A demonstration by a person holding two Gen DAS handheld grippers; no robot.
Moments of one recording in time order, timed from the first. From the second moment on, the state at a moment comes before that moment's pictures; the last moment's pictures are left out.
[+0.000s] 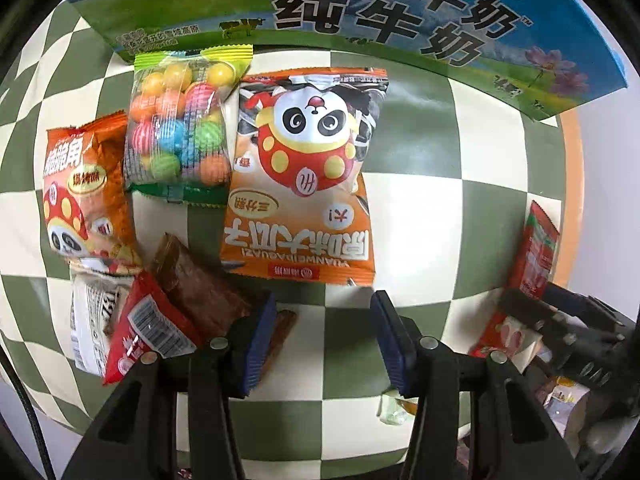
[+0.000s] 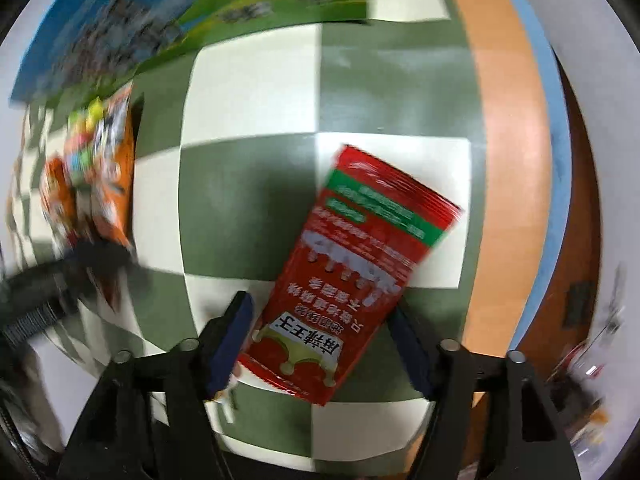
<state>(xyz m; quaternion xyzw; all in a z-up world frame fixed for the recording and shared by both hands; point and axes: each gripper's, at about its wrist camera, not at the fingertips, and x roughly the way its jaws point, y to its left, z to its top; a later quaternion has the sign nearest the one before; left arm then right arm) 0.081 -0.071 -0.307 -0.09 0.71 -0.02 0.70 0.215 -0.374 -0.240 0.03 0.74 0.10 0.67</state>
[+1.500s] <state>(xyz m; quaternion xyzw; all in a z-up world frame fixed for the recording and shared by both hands) 0.124 -0.057 -0.343 -0.10 0.69 -0.03 0.71 0.207 -0.357 -0.280 0.04 0.74 0.10 0.67</state>
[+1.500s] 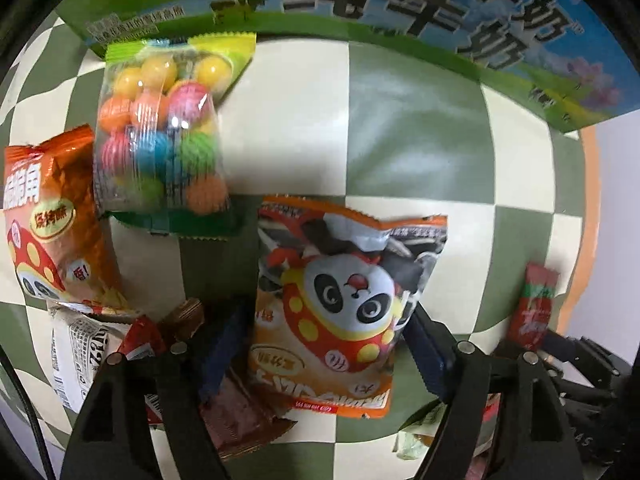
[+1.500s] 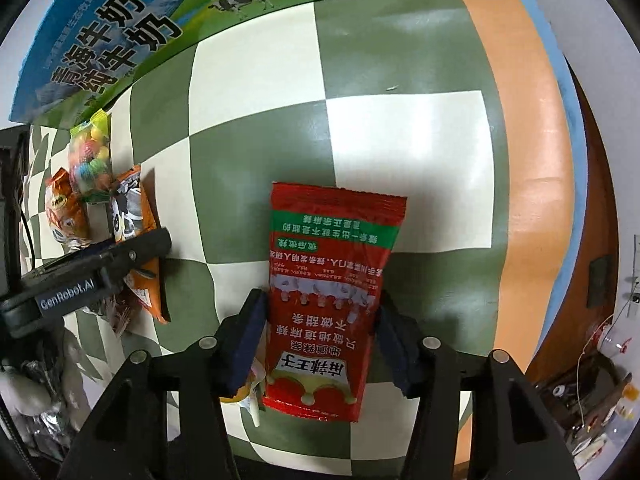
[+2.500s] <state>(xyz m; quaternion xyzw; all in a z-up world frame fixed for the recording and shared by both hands) 0.245 -0.052 -0.121 -0.19 0.57 -0.09 0.79 0.304 -0.324 -0.025 0.07 0.55 0.18 0.81</state>
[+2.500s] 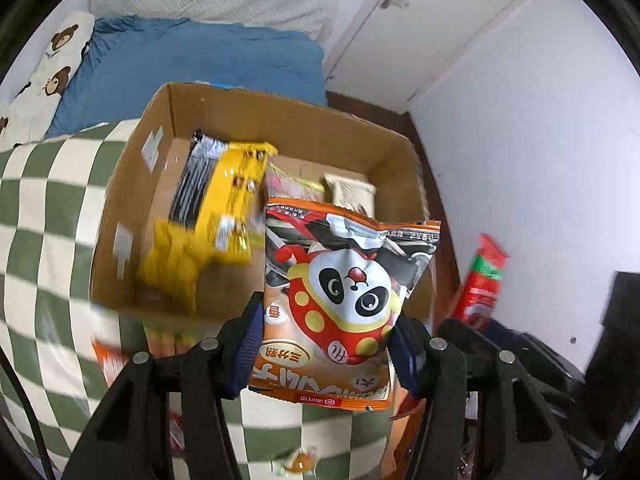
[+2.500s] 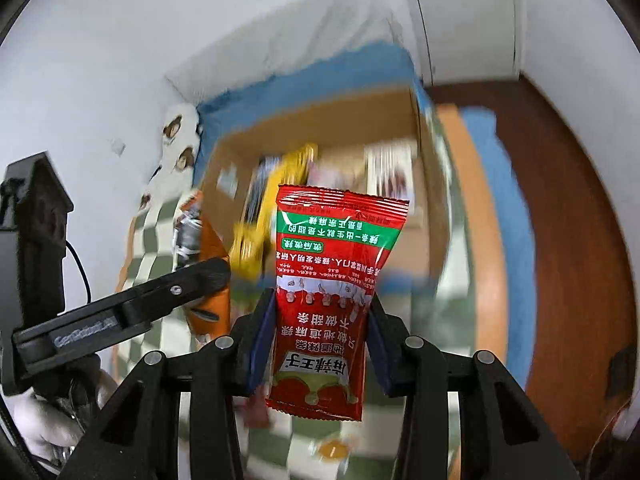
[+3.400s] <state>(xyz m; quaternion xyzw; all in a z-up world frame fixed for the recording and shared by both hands) 0.315 -0.056 -0.236 -0.15 0.68 -0.03 0.71 0.402 -0.307 -0.142 0.00 0.67 0.12 0.73</state>
